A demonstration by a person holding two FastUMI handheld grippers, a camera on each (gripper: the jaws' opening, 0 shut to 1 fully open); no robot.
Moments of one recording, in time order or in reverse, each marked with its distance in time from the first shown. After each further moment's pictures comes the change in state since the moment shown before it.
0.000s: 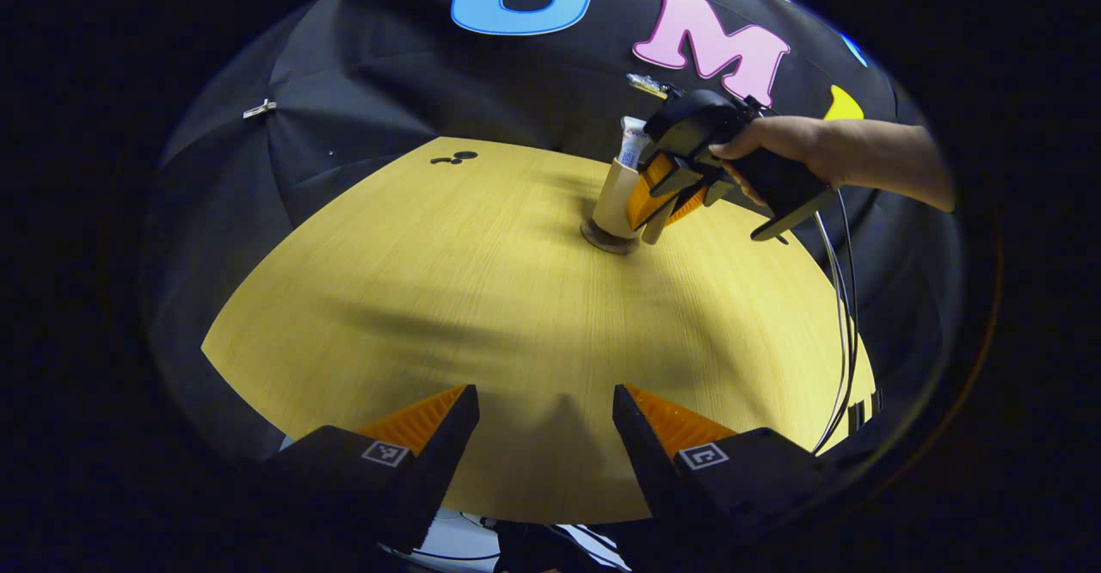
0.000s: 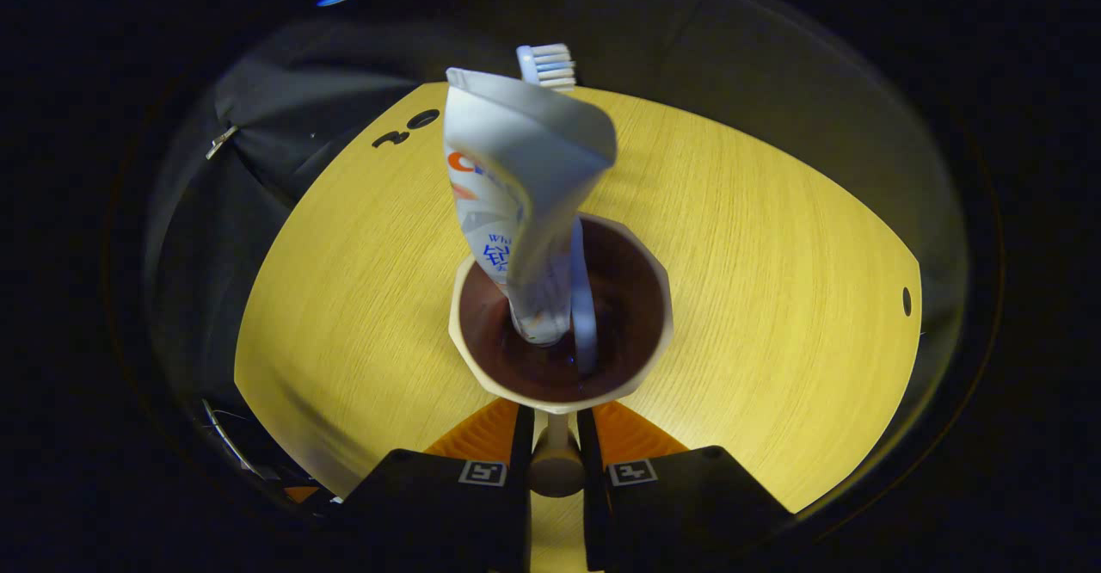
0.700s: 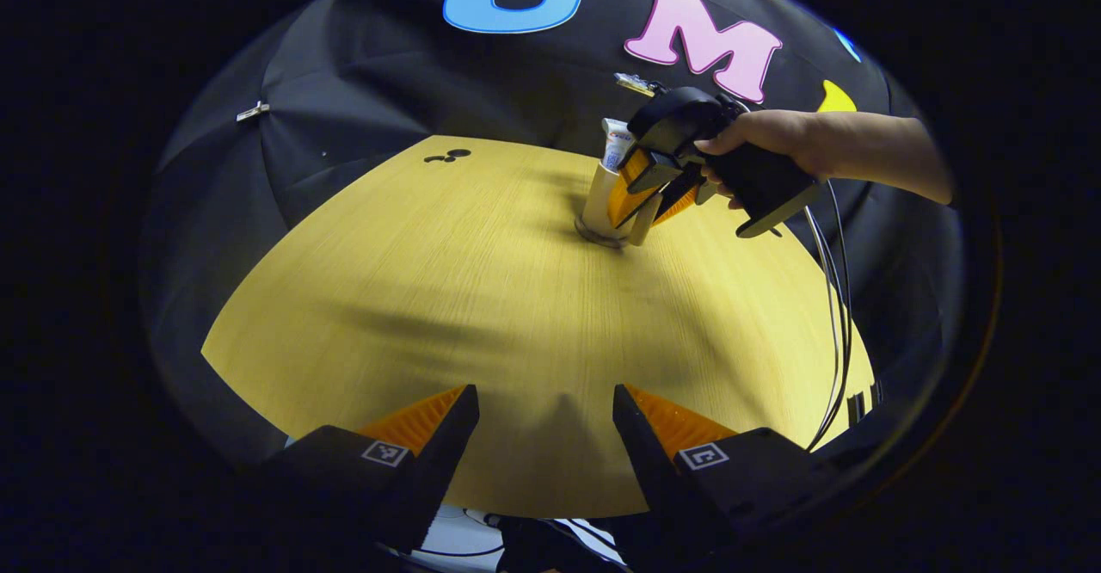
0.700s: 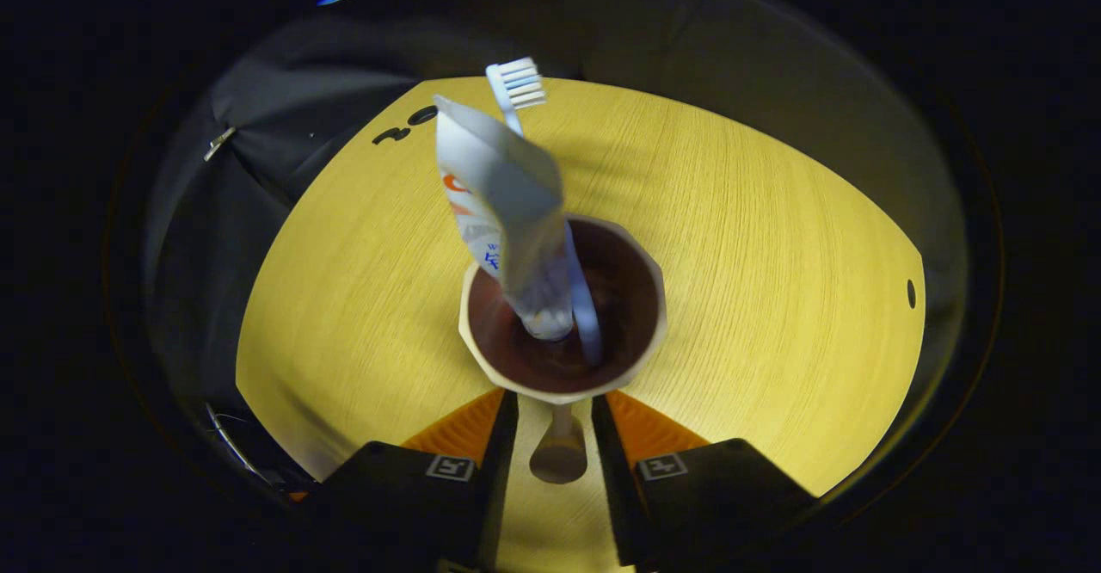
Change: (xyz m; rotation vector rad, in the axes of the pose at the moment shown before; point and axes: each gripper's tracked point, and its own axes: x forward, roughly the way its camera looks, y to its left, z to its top) left arm 0.000 -0.007 -0.001 0.041 0.014 -0.033; right arm -0.006 0.004 -0.008 0.040 -0.003 0.014
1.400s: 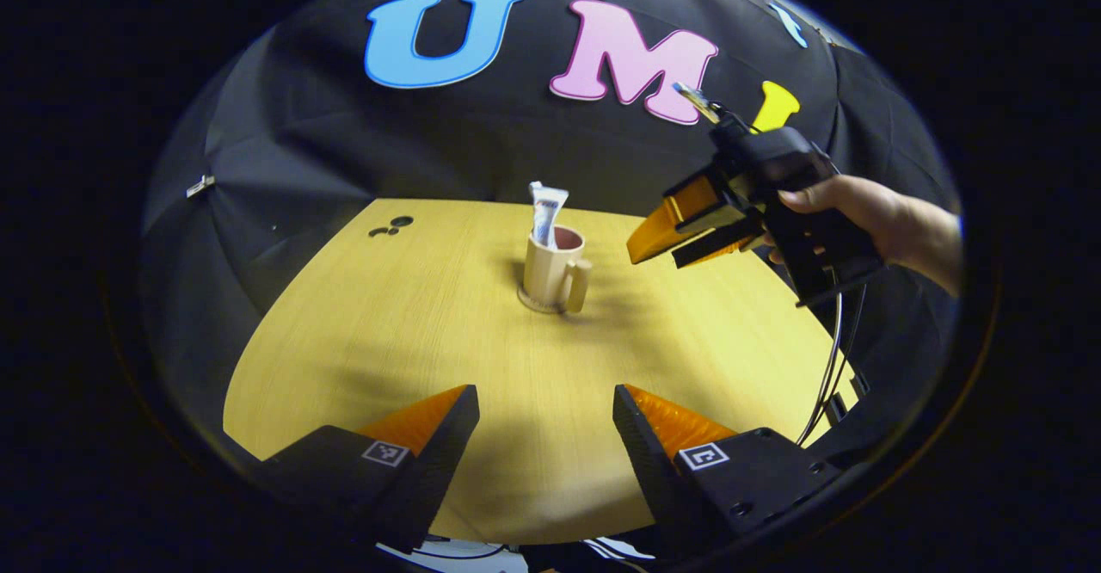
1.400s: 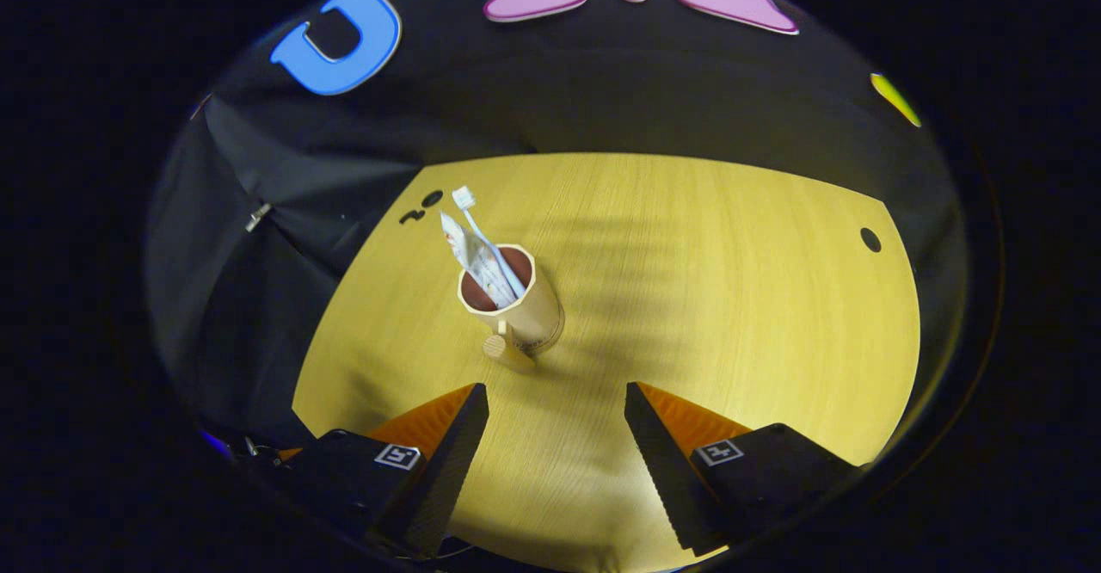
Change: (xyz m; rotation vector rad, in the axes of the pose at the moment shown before) left arm -0.023 -0.055 0.092 0.156 -0.127 -0.116; right arm -0.149 -0.062 -0.024 0.180 -0.298 0.101
